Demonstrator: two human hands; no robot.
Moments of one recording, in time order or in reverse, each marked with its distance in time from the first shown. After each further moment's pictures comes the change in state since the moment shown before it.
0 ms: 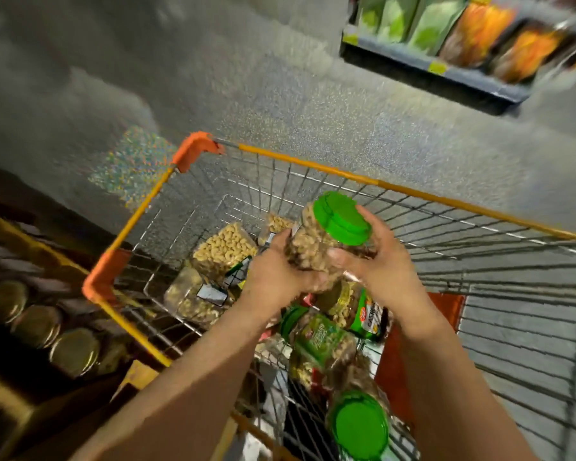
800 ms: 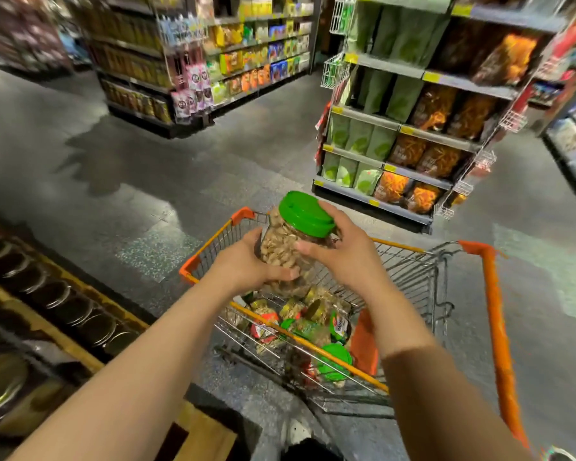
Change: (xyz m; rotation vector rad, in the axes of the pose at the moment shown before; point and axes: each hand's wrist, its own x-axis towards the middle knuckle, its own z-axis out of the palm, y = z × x) left_hand -0.339 0.023 -0.149 0.035 0.150 0.311; right_hand -0.308 -0.224 0.005 -0.180 0.143 -0.396
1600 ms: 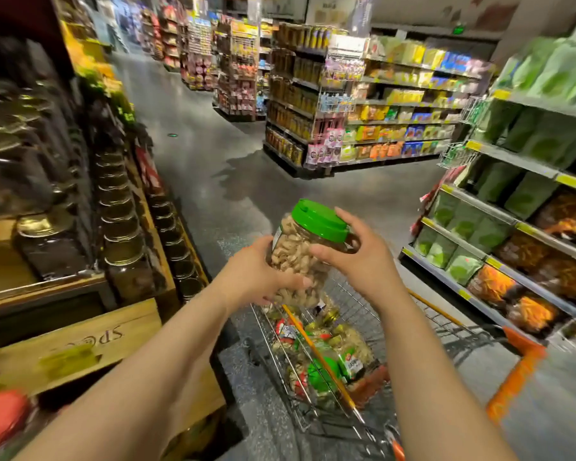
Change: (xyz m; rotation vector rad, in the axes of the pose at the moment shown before) left_hand -0.201 0.083 0.092 -0.230 0.463 -0.174; right_hand -0.093 -0.017 -0.109 0.175 -0.364 -0.364
